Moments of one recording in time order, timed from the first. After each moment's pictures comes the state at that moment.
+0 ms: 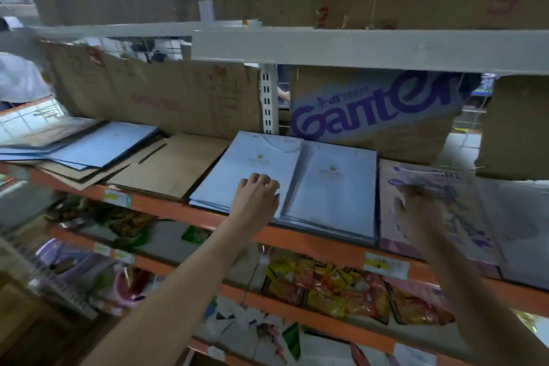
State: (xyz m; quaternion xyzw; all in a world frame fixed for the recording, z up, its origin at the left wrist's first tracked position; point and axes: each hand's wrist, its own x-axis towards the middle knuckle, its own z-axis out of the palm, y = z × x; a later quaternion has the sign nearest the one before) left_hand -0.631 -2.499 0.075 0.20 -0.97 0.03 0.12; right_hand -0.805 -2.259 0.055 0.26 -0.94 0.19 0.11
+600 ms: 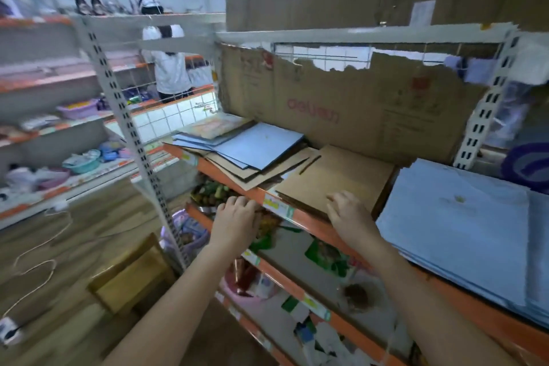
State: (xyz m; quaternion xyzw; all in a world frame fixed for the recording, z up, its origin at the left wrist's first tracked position) left_hand -0.371 -2.774 0.053 0.44 -0.89 0.04 0.10; right_hand -0.571 -2.663 0.064 0.53 -0.80 0.28 -0.04
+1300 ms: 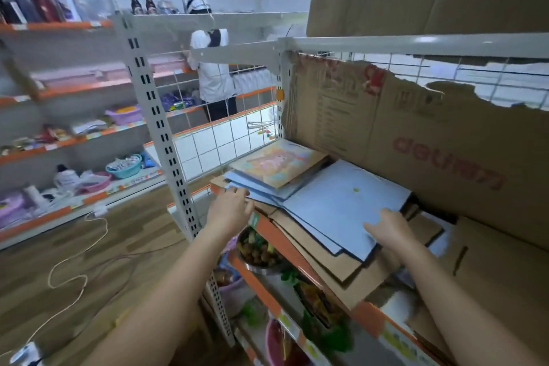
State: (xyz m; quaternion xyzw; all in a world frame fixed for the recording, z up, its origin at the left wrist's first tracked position) left_hand -0.316 -3.133 0.062 0.55 -0.83 -0.01 0.12; right_hand -0.595 -2.998 0.042 0.42 -0.86 0.23 -0.19
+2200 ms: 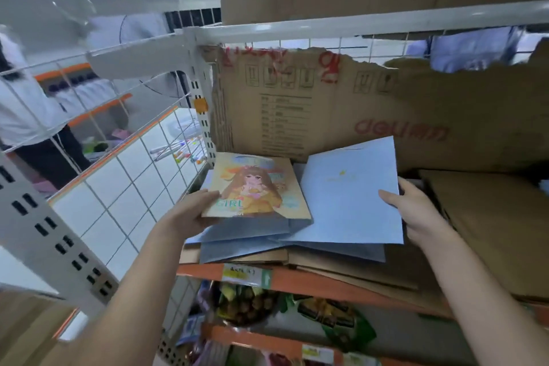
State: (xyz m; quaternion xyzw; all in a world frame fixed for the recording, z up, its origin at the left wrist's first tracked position) left_hand -0.349 -3.342 0.078 0.37 -0.62 -0.69 0.09; right_hand -0.523 -3.022 0.074 0.07 -0.67 0.71 -0.20
